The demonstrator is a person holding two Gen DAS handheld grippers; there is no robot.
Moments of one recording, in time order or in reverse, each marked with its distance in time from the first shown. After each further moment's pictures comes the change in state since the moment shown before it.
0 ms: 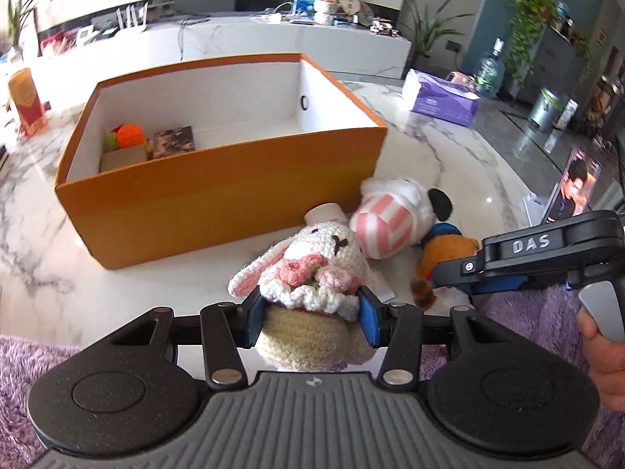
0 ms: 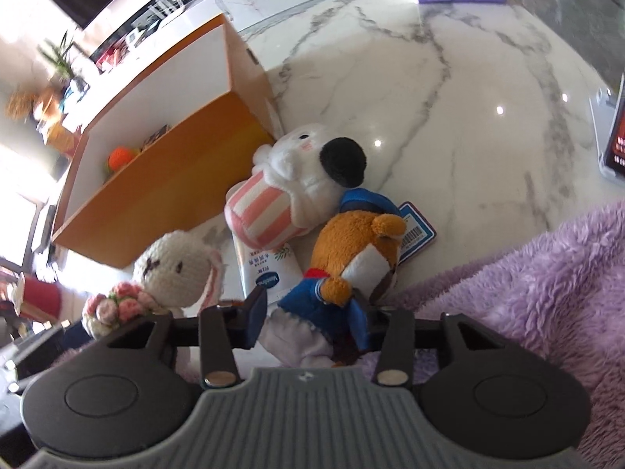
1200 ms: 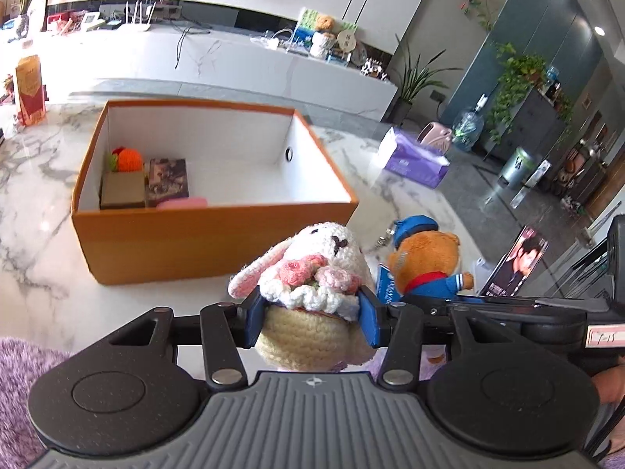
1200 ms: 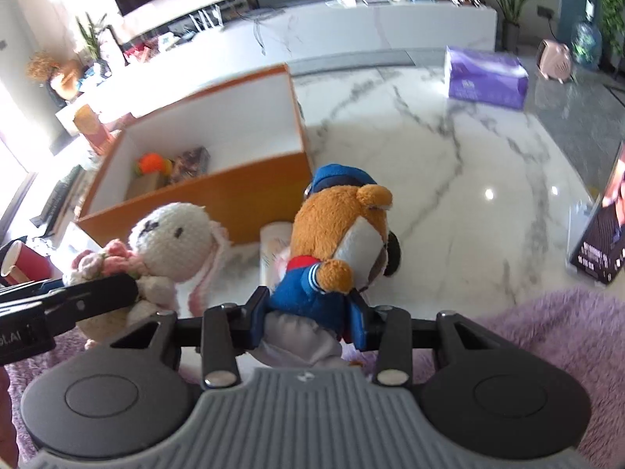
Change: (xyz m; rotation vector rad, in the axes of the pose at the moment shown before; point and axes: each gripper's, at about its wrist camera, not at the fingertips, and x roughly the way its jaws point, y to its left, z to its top) left arm -0.059 0.012 0.032 -0.120 -0.101 -0.136; right arm -0.058 0.065 -0.013 -0.281 -0.183 -0.080
